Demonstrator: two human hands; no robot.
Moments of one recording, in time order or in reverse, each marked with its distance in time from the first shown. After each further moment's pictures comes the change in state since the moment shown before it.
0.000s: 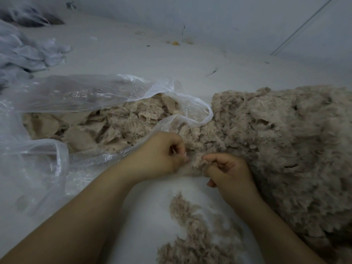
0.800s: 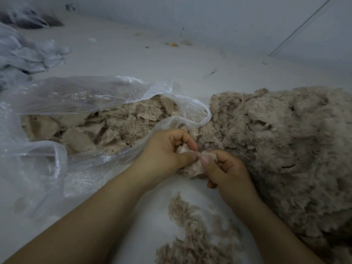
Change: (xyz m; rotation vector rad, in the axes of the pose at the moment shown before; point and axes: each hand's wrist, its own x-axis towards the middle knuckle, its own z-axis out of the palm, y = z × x) left_hand -0.001 0.008 0.021 -0.458 0.096 0.074; right_hand -0.002 -0.007 0.000 0.138 -0.084 -0.063
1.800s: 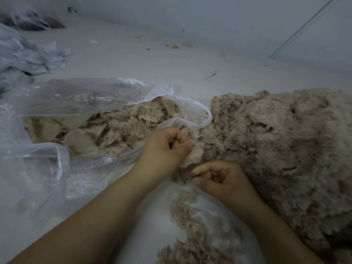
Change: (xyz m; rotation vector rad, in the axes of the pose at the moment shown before) left_hand 0.004 -0.002 0.001 0.077 0.229 -0.002; right_hand -0.004 0.000 -0.003 -0.080 -0.172 0.011
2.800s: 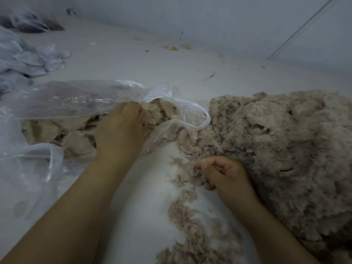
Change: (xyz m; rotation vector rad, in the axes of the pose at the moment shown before) left_hand 0.022 0.006 -0.060 1.028 0.531 0.411; right_hand 0.009 0.024 -0.004 -0.084 0.224 0.101
